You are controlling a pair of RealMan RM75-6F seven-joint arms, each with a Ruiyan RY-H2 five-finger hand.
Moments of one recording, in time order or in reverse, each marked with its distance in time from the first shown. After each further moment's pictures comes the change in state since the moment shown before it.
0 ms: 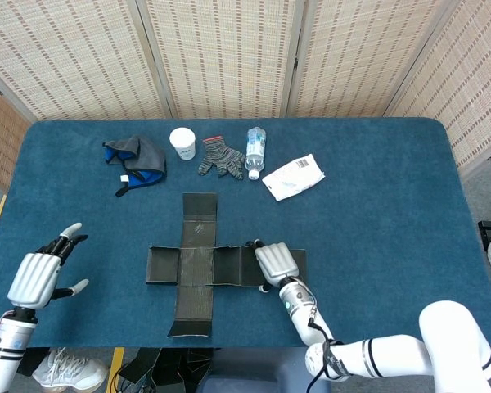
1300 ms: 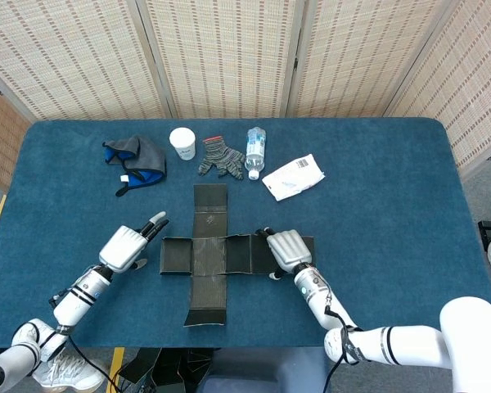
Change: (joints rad) left arm -0.347 -0.538 0.078 0.869 0.182 -0.168 -0.176; right arm -0.006 0.108 -0.032 0.066 -0.098 -0.124 0.176
